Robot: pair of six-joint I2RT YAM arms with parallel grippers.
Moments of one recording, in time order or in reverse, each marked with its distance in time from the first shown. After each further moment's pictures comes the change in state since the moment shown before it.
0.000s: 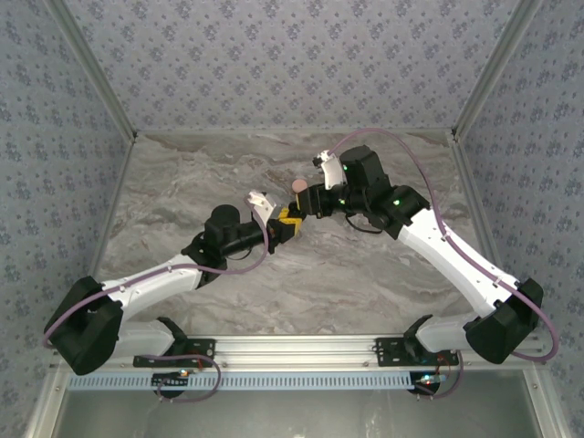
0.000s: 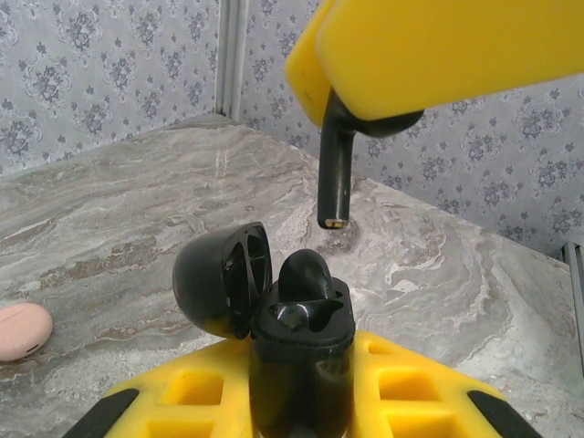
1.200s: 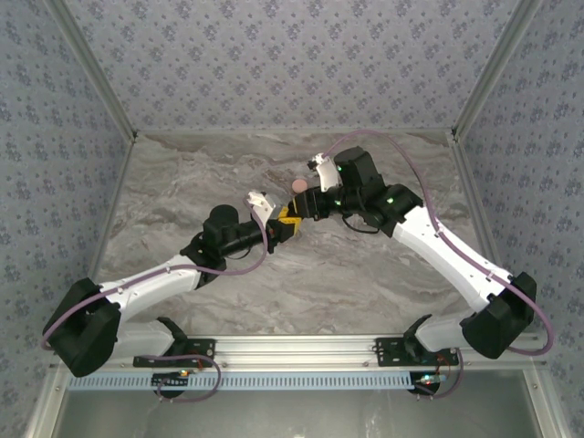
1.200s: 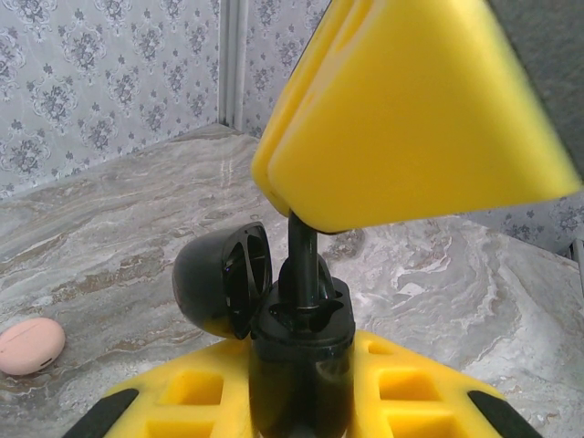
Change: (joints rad) left arm 0.000 -0.013 0.000 0.000 -0.005 0.034; right arm 0.006 0.034 0.000 -0.011 -0.015 -0.015
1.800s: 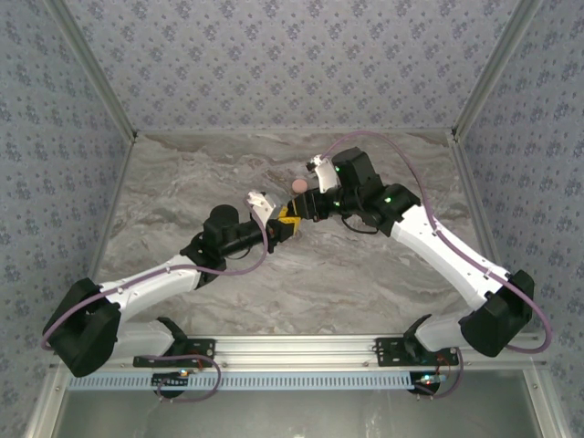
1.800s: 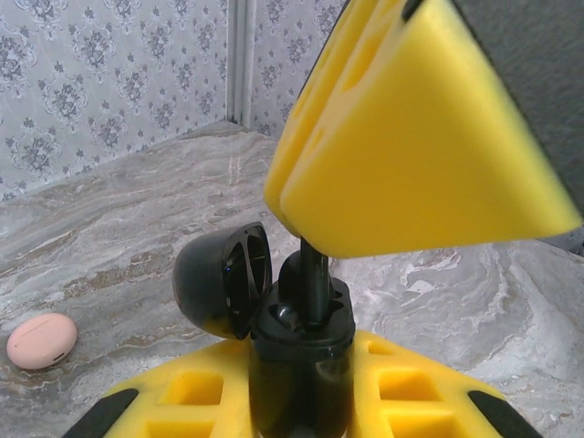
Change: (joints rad) left arm 0.000 0.000 0.000 -0.010 -0.018 0.015; right arm 0.003 0.014 0.000 -0.016 0.000 -0.007
